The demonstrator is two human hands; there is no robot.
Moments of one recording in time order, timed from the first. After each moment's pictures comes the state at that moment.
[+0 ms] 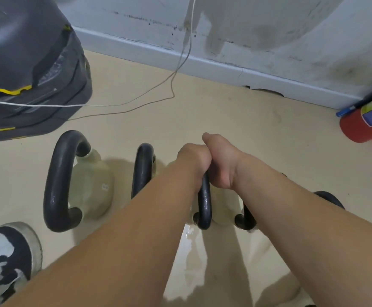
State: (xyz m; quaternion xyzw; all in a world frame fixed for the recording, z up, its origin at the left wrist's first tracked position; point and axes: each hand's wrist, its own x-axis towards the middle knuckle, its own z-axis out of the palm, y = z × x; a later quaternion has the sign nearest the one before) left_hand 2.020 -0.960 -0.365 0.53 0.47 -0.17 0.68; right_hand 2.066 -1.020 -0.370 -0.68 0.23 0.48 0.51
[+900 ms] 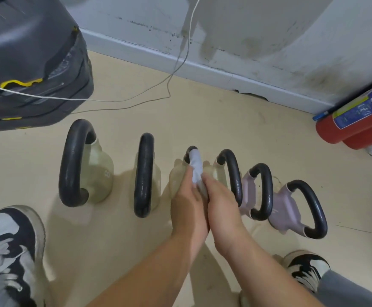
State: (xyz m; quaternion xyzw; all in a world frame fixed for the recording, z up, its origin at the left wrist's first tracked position) left_hand 1.906 -1.019 -0.369 0.35 0.40 -0.02 0.85; right_hand 1.922 -1.081 -0.345 -0.77 0.11 0.31 0.55
